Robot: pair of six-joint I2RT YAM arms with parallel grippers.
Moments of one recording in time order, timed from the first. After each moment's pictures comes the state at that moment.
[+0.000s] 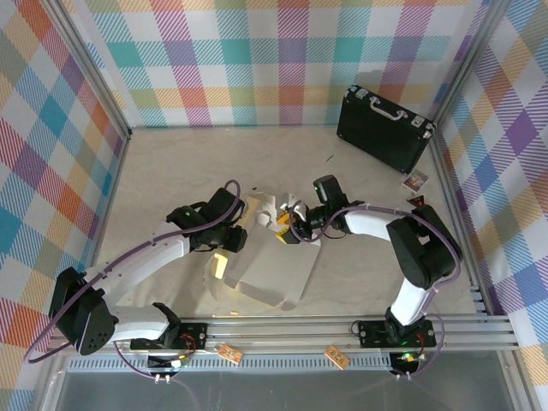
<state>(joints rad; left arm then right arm) -0.68 1.27 0.98 -0.84 -0.07 -0.28 0.54 1.72 0.91 -0.01 -0.91 -0.51</state>
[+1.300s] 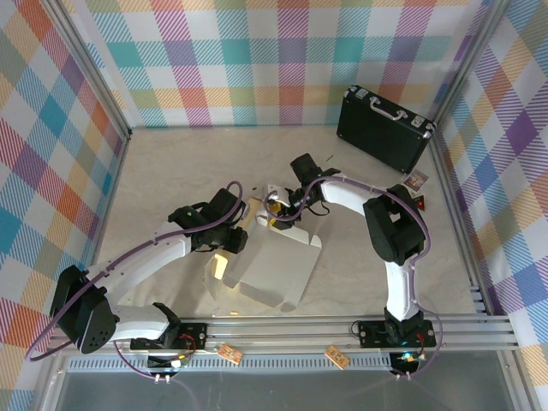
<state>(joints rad) -0.68 1.28 0.98 -0.83 -0.06 -0.26 0.57 2.02 1.41 -0.52 -0.76 -0.91</state>
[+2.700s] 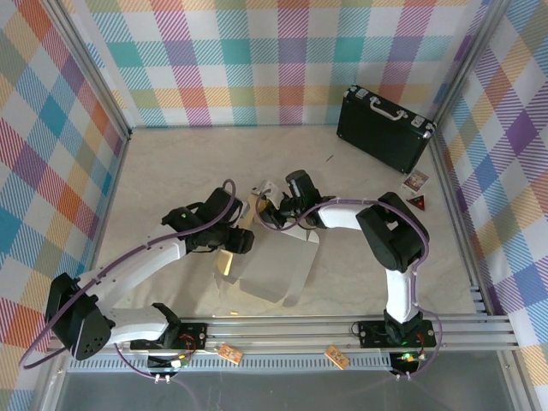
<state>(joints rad) -0.69 1.22 1.00 -0.85 0.00 -0.33 0.65 1.97 1.11 0.21 -0.55 -0.24</state>
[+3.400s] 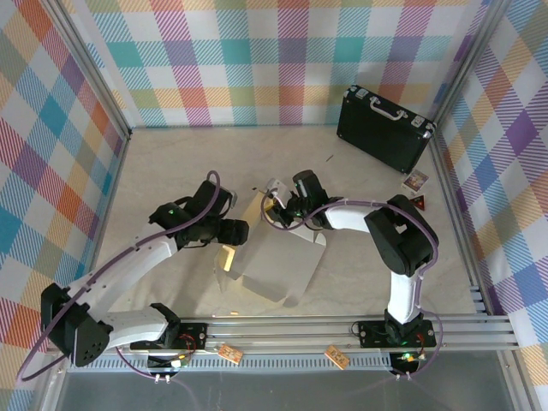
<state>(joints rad) -0.61 1.20 1.04 -0.90 -0.02 -0.39 0.63 1.90 1.05 0.19 -0.49 -0.24</state>
